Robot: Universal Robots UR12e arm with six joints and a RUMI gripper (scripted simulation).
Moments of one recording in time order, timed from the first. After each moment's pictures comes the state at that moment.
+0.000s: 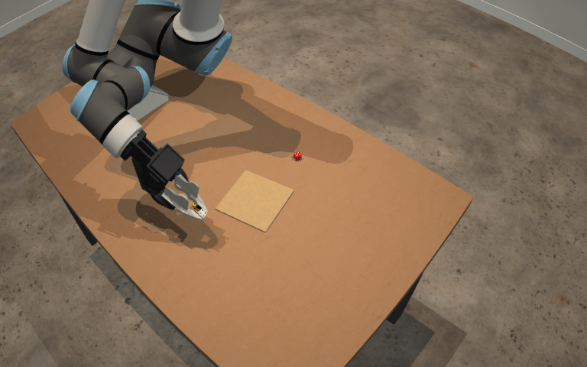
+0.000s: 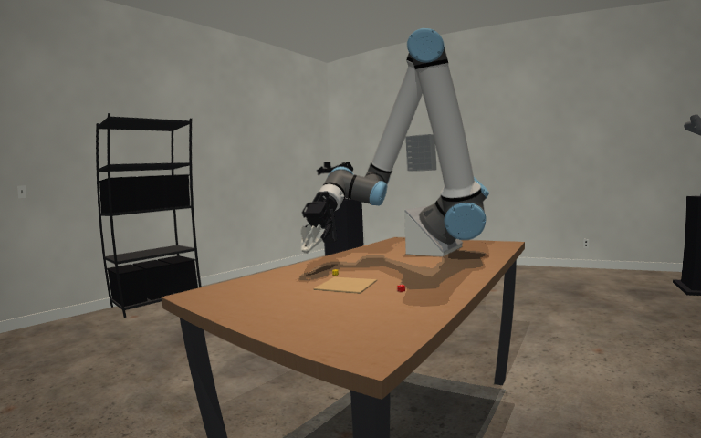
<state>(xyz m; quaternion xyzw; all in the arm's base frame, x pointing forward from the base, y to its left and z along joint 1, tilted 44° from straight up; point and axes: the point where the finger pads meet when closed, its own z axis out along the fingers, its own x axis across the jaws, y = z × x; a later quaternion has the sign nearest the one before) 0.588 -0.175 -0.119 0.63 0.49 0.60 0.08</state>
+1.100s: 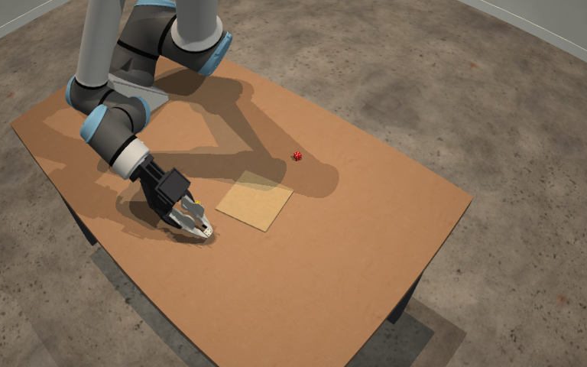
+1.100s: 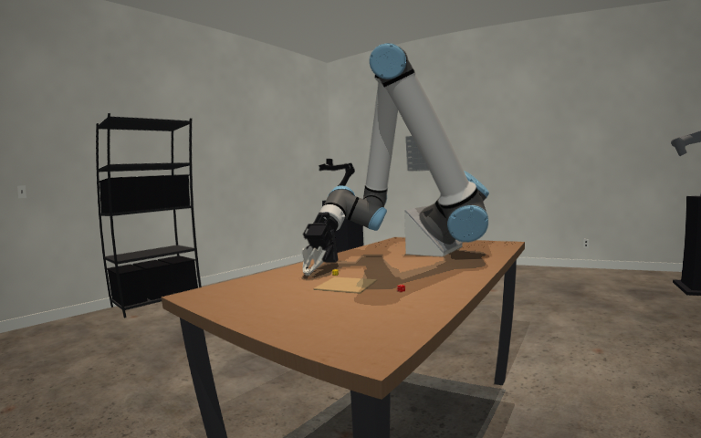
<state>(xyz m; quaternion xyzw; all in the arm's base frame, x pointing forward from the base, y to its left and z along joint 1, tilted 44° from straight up) 0.593 -0.126 -0.169 0.63 0.49 0.60 0.08</state>
